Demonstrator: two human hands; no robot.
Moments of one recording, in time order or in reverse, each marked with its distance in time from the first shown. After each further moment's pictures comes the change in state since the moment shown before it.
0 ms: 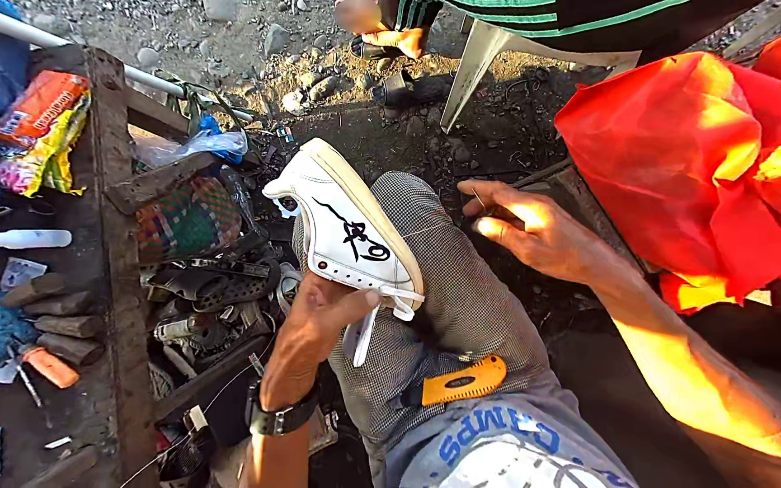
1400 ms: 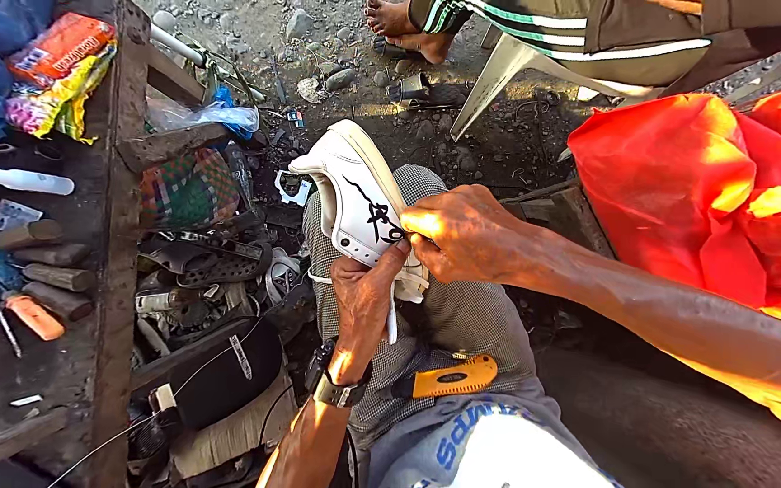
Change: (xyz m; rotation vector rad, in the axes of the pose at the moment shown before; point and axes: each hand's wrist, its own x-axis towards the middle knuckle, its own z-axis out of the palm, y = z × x) left_hand 0.014 -0.029 0.061 -0.044 0.560 0.177; right_hand 0.061 -0.067 0.046 -0.656 -0.165 -0.528
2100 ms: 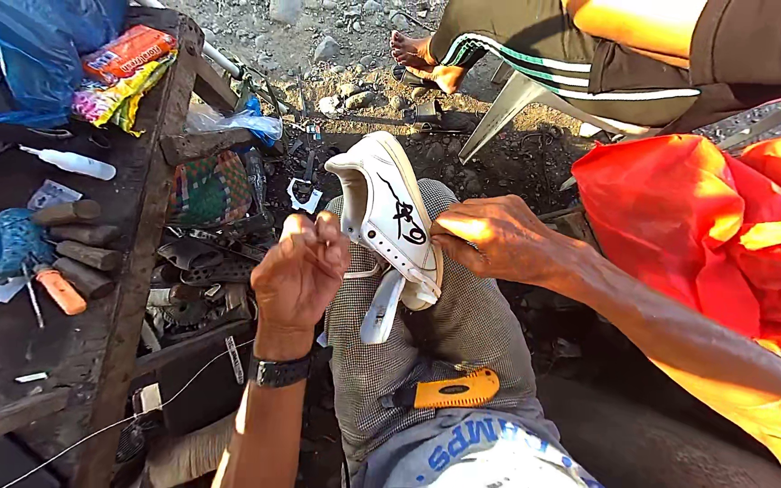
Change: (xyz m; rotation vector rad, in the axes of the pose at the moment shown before) left_hand 0.046 0.038 -0.083 -0.604 -0.516 -0.019; right_hand -0.018 0.023 -0.001 -0.032 0.121 -0.111
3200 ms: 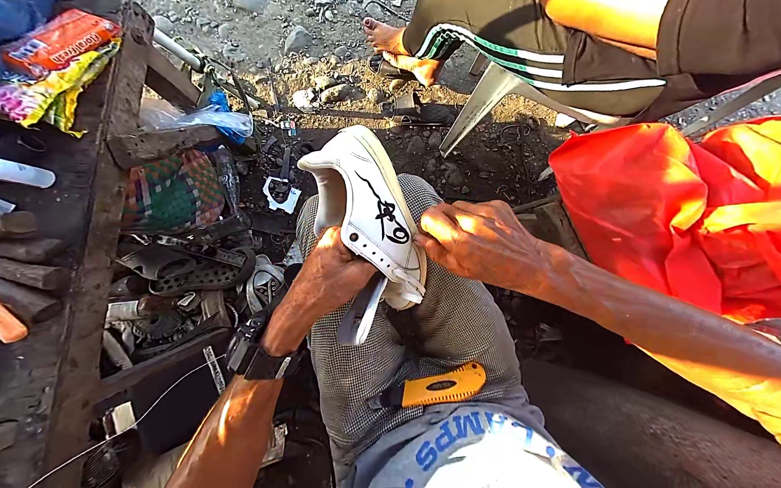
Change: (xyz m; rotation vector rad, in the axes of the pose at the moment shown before) left_hand 0.018 -0.028 0.018 1.226 -0.119 -0.140; right_hand -0.012 -0.012 0.009 -0.292 0.054 0.039
